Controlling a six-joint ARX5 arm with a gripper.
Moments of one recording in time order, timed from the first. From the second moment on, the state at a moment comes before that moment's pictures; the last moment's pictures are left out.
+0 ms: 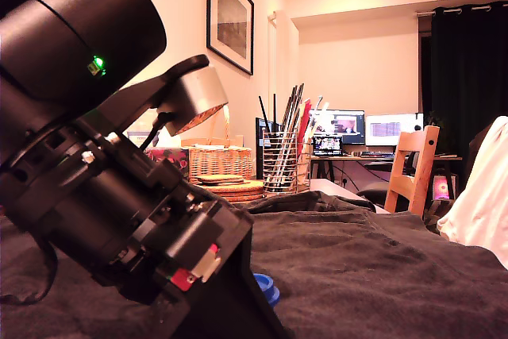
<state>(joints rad) -0.98 1.56 0.46 0.34 0.20 -0.05</state>
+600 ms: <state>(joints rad) -0.98 1.56 0.46 0.36 0.20 -0.05</state>
